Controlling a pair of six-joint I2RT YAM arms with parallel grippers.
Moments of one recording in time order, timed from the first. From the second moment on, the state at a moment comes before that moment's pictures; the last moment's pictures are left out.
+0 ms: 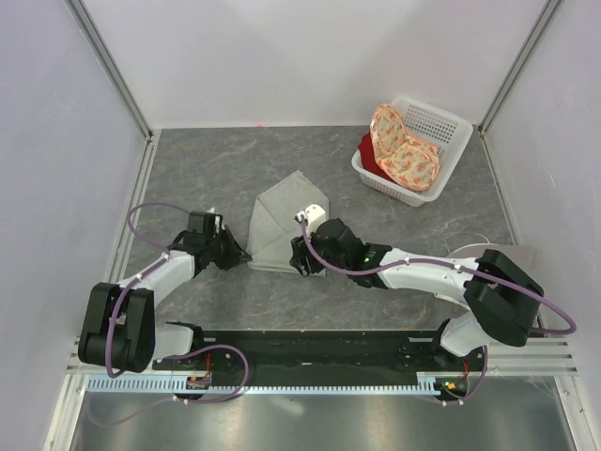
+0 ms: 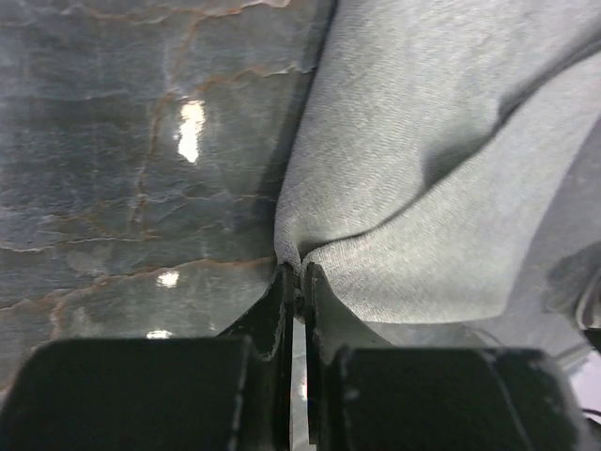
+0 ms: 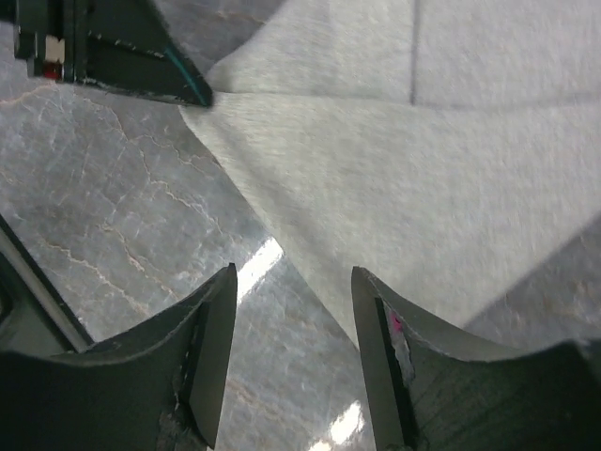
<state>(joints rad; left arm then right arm) -0.17 1.28 0.51 -0.16 0.28 -0.68 0.95 1.49 0.81 0.12 0.03 0.32</state>
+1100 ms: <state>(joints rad) -0.01 1.40 0.65 -0.32 0.64 -0.61 1.30 2.14 1.26 0.41 0.66 -0.21</state>
